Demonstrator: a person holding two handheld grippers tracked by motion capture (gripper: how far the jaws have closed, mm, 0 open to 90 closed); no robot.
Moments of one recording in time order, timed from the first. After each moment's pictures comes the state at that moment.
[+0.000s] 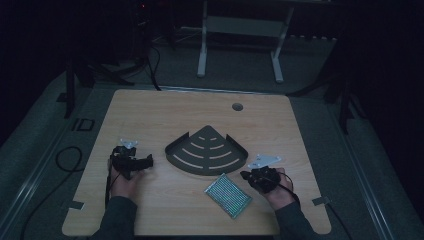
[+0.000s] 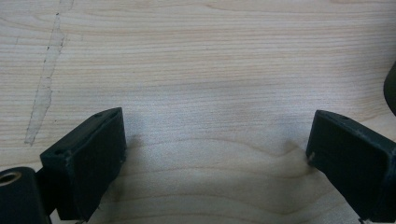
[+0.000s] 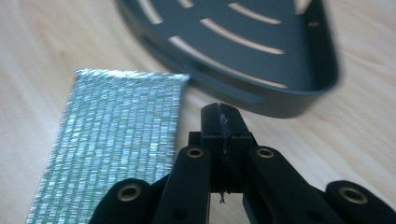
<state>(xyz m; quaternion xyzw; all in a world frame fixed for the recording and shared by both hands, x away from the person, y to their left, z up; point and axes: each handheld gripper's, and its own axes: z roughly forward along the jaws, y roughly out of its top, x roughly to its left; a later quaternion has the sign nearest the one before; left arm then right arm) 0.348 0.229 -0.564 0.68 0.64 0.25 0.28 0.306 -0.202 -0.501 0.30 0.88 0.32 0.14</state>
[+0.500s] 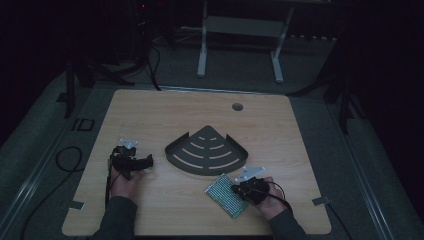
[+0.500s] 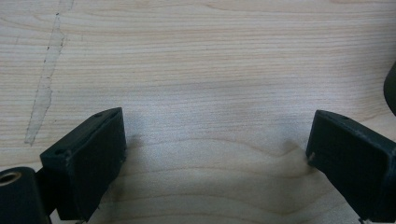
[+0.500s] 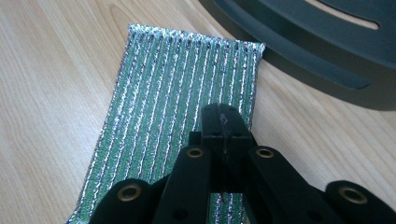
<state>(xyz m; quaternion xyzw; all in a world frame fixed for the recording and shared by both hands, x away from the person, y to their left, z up) 0.348 0.229 -0.564 0.68 0.64 0.25 0.28 0.286 -0.179 -0.524 0.27 0.91 0.29 0.10</state>
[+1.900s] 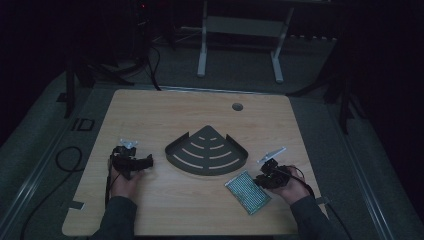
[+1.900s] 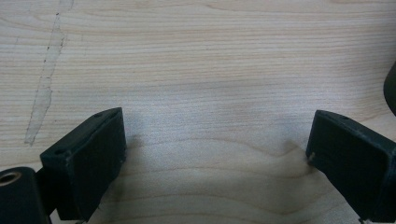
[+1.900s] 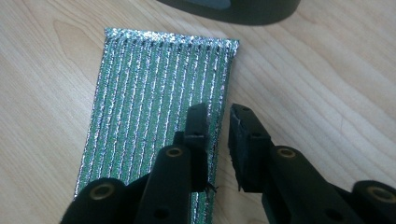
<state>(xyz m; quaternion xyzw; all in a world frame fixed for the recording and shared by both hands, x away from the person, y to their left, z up) 0.348 0.229 -0.564 0.68 0.64 0.25 0.28 0.328 -0.236 -0.501 0.36 0.91 0.21 0.05</state>
